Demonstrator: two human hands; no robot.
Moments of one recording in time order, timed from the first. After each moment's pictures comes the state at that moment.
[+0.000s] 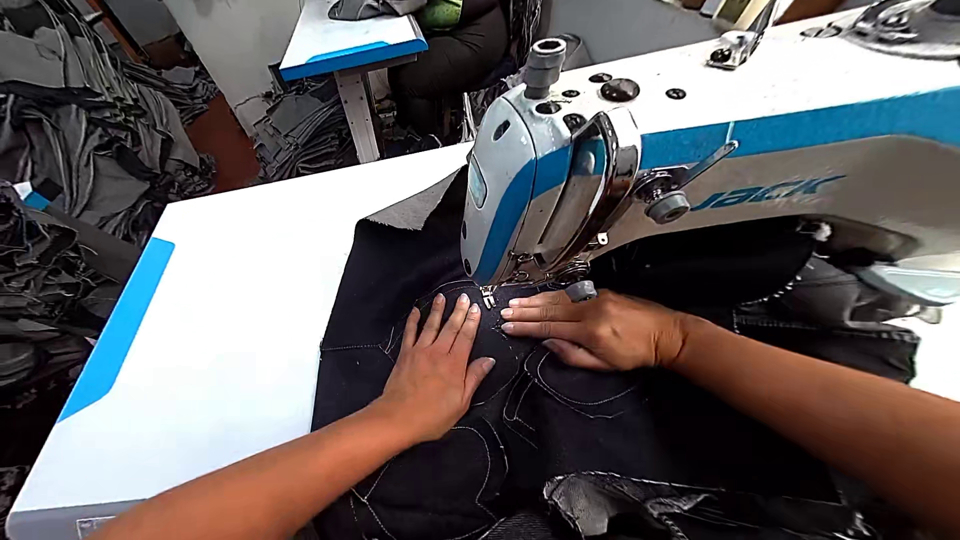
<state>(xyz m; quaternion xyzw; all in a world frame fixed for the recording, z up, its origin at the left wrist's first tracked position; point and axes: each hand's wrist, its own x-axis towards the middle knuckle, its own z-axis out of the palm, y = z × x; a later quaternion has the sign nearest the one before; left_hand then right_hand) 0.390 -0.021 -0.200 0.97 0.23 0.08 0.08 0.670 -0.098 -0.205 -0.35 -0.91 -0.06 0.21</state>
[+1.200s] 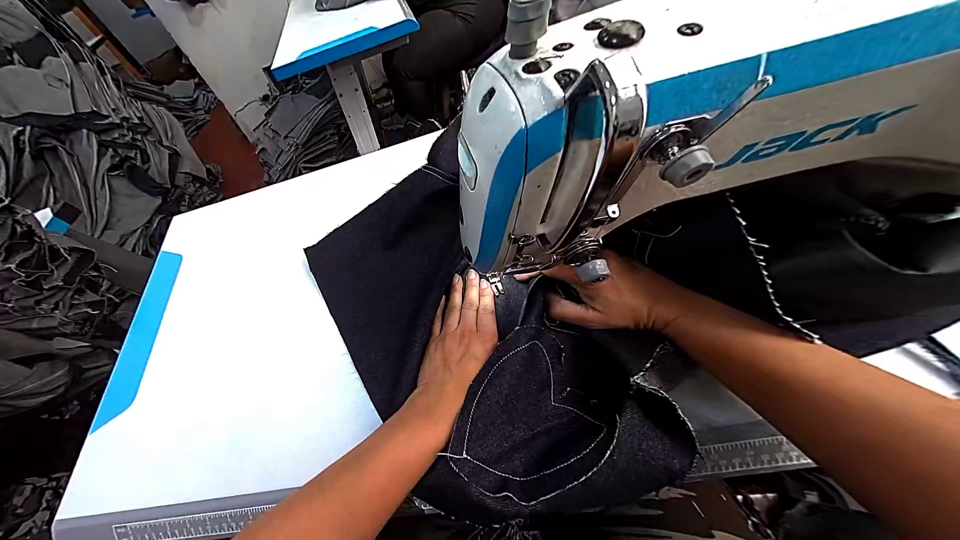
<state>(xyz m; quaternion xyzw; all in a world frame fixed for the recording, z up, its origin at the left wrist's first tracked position) 0.428 -0.021 -0.228 0.93 0.25 0.23 -0.13 0.658 -0.080 -0.210 -0.48 -0.81 -0.08 0.32</state>
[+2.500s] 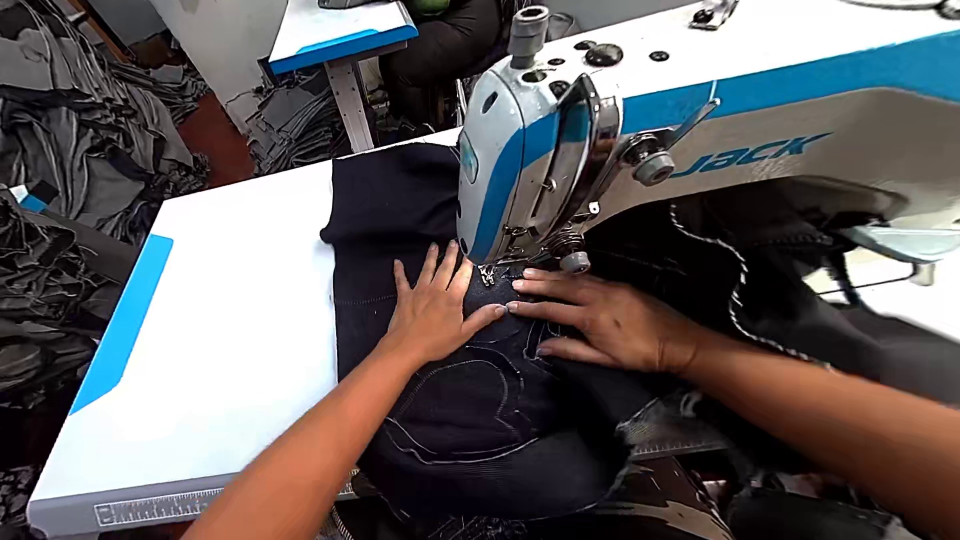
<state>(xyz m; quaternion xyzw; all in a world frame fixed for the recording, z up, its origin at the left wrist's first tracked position) 0.425 0.021 -0.192 0.95 0.28 0.06 0.09 0.648 -0.129 -0.212 -0.51 -0.83 -0.07 0.21</state>
